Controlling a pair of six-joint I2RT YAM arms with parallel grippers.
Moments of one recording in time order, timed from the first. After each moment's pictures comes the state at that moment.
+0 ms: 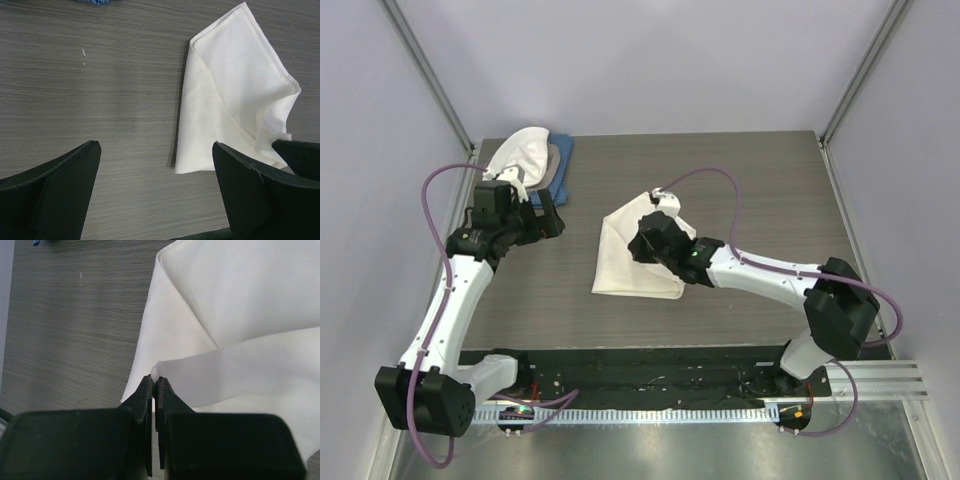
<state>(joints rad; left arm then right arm) -0.12 1.09 1.05 -0.65 0.11 -0.33 0.91 1.54 1.06 -0.12 0.32 0.79</state>
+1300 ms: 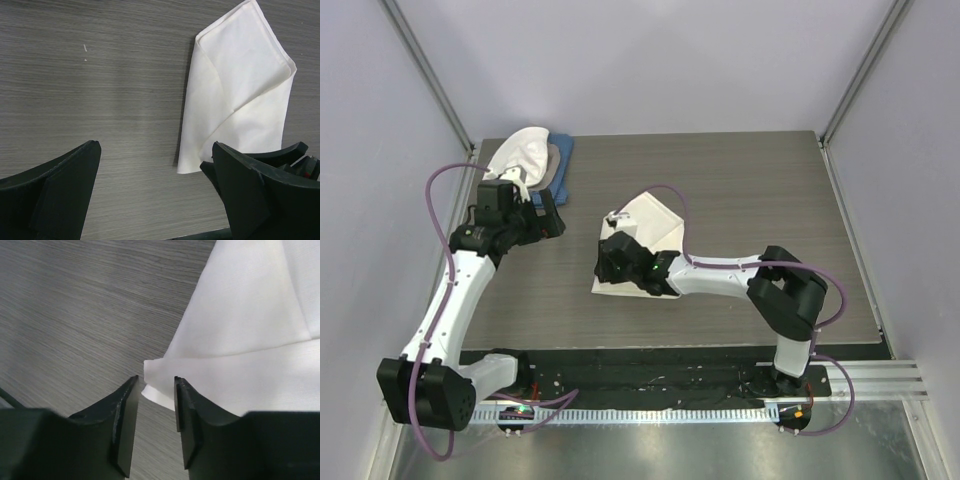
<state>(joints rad) -0.12 1.12 1.05 -0.65 0.10 -0.33 1.05 1.83 1.17 -0.01 0.26 0.74</state>
